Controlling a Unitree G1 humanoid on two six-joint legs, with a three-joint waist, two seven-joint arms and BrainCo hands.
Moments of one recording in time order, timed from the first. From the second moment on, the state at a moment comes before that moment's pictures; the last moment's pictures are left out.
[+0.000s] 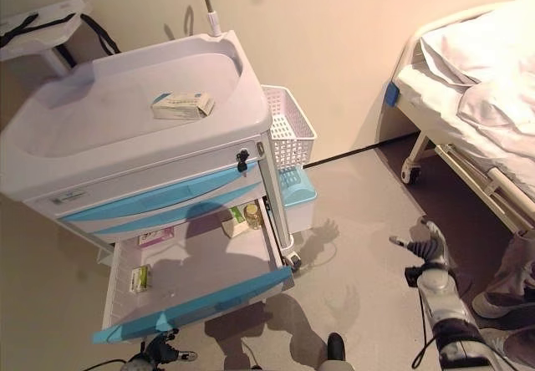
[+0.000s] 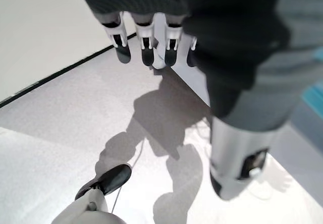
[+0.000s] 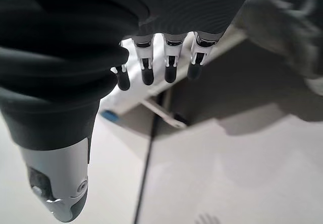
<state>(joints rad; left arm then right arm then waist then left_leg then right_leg) 0.05 0.32 -0.26 1.00 0.10 -0.01 0.06 -0.13 -0.53 0.00 0.76 0.05 -0.02 -0.27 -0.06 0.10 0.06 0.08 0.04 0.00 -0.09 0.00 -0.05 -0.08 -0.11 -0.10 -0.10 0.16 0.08</state>
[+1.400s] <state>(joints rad) -0.15 0.36 -0.37 1.00 0.13 -0.01 -0.01 -0.02 -0.43 -0.07 1.33 0.23 -0.03 -0.04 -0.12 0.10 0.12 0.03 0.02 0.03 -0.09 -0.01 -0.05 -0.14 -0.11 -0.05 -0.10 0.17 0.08</state>
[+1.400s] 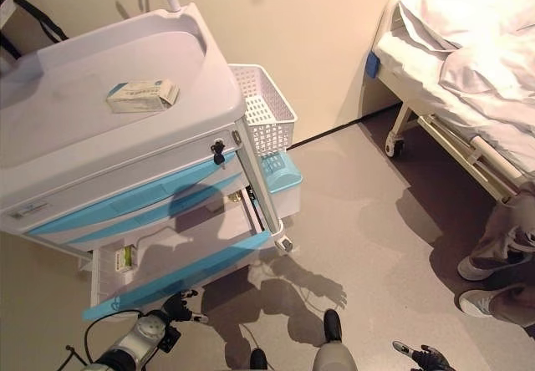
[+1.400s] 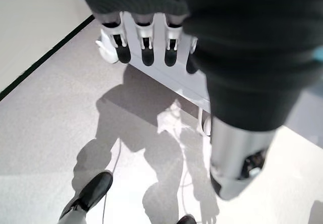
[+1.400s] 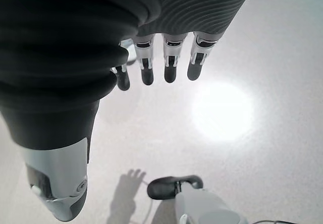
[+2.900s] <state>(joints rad) -0.58 0.72 -0.37 1.08 0.16 -0.03 0.06 -0.09 -0.39 0.02 1.27 0.23 -0.04 -0.01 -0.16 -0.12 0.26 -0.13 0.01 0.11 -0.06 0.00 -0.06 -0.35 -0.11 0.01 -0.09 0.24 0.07</state>
